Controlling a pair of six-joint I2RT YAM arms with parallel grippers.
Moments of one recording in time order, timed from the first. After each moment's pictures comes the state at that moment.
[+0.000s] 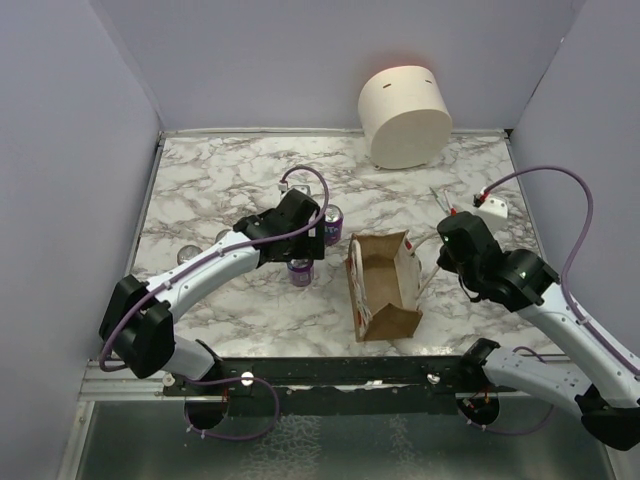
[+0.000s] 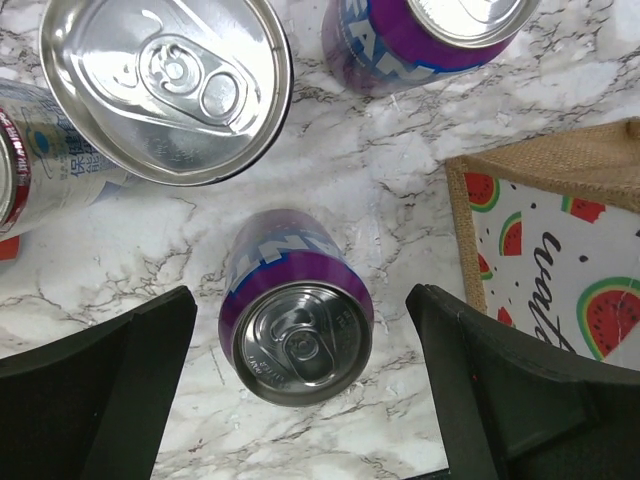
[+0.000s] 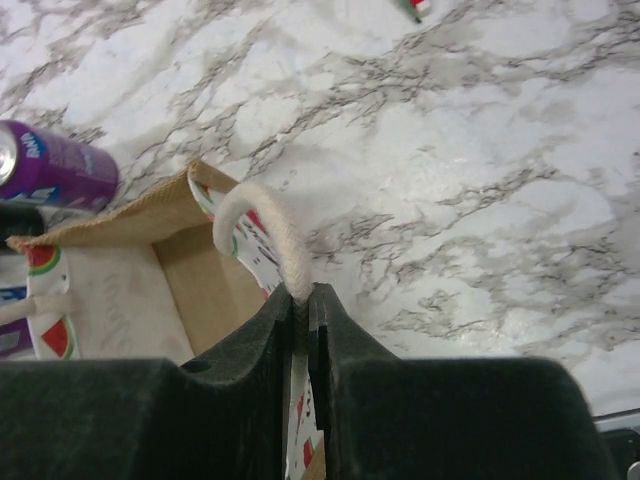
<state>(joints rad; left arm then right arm) -0.71 1.43 1.09 -0.62 -0.20 -0.58 0.71 0.88 1.06 -0.99 0.63 0.81</state>
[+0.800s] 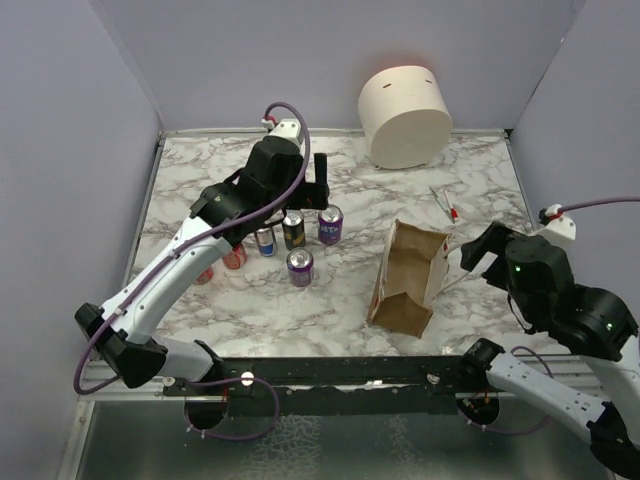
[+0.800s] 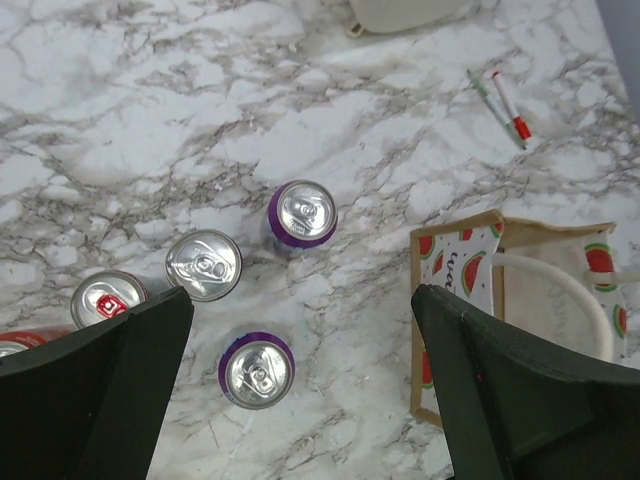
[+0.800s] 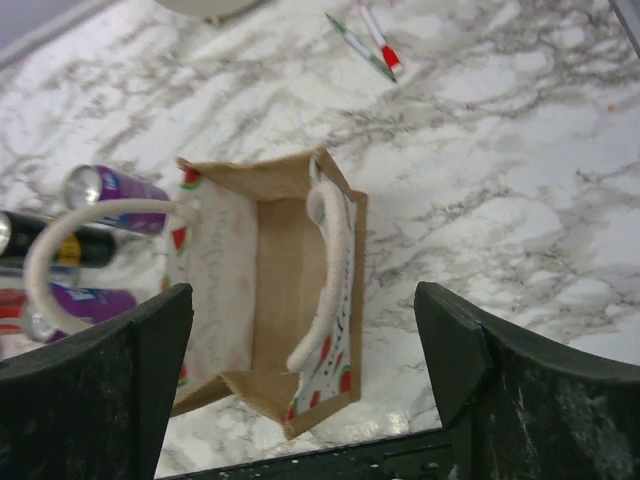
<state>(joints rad) -0.71 1.36 1.53 -0.76 -0.25 -0.45 0.71 0.65 1.13 -1.18 0.70 0.82</state>
